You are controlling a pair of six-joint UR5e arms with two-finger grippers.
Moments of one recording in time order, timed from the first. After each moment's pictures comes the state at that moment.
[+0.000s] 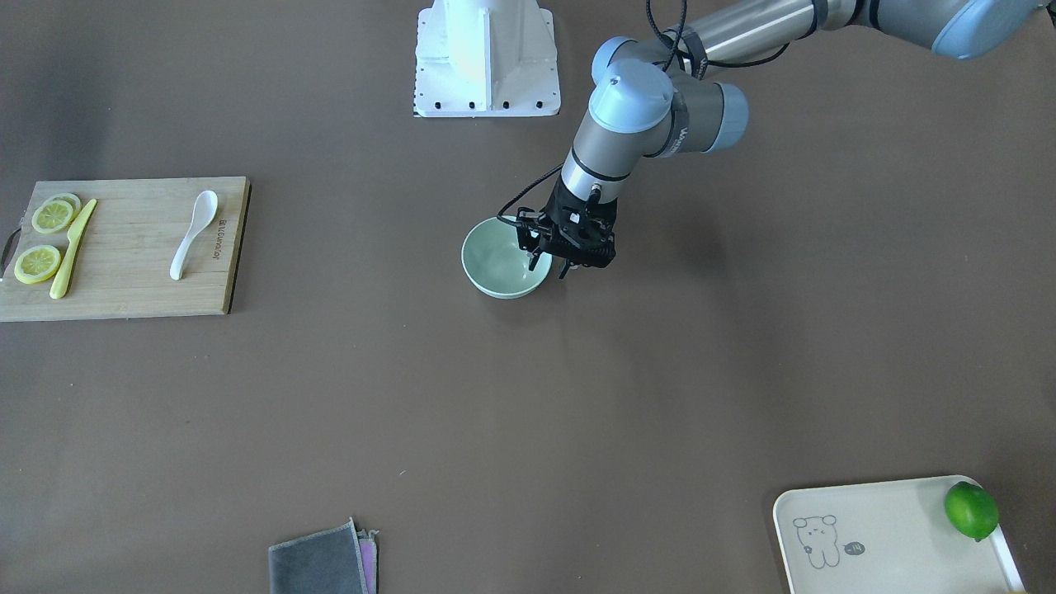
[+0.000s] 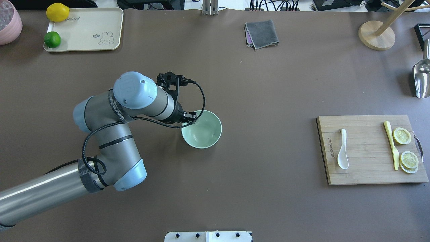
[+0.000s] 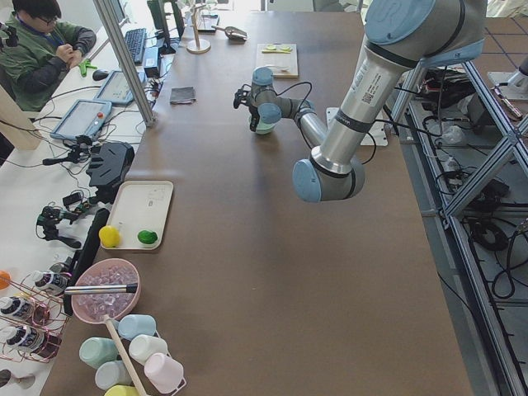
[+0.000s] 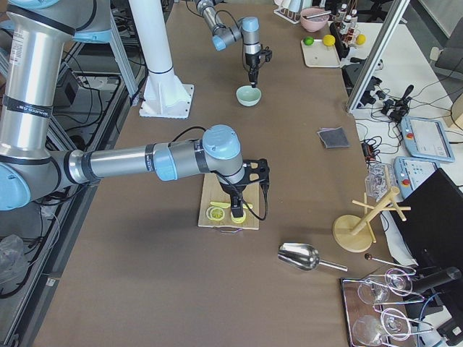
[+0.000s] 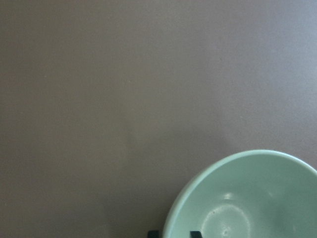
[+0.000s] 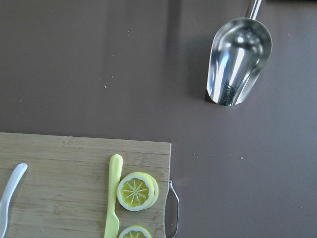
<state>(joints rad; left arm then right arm) -0.62 -2.20 -1.63 -1.90 -1.94 -1.02 1.54 -1.84 2.00 -1.45 2.38 0.18</state>
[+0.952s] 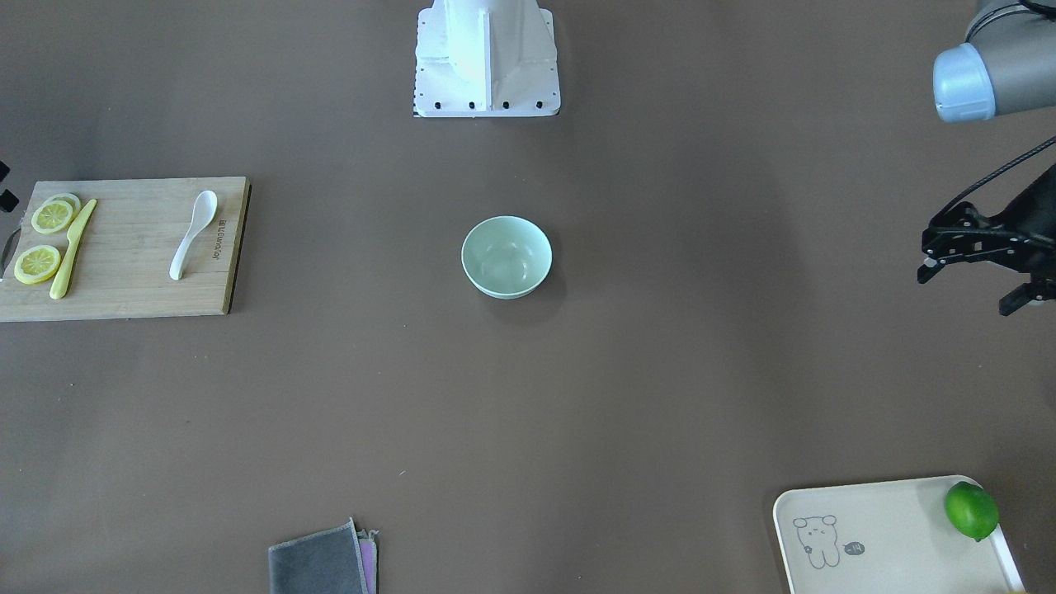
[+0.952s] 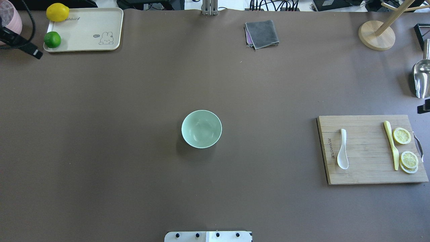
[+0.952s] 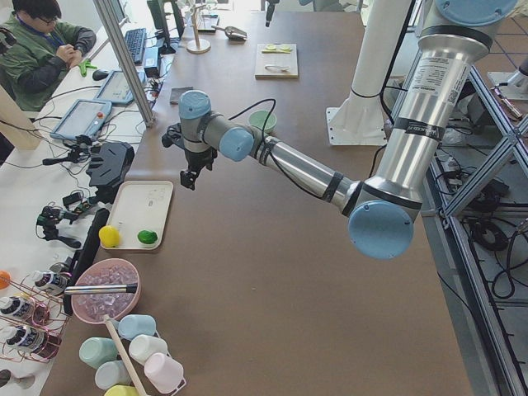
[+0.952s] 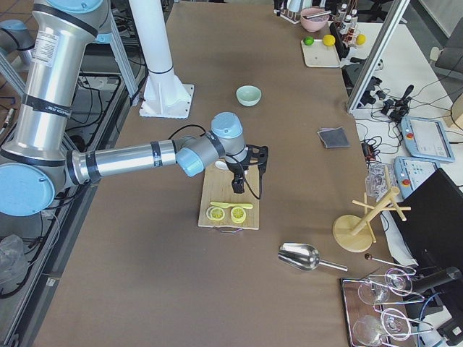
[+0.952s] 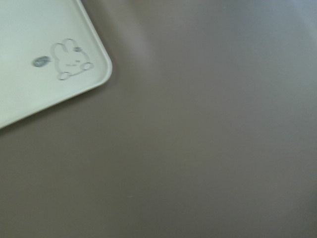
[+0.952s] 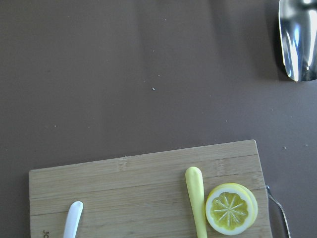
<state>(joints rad) -1.28 -1.84 -1.74 -1.64 -2.30 -0.06 1.11 -1.84 2.00 -1.08 2.16 0.90</state>
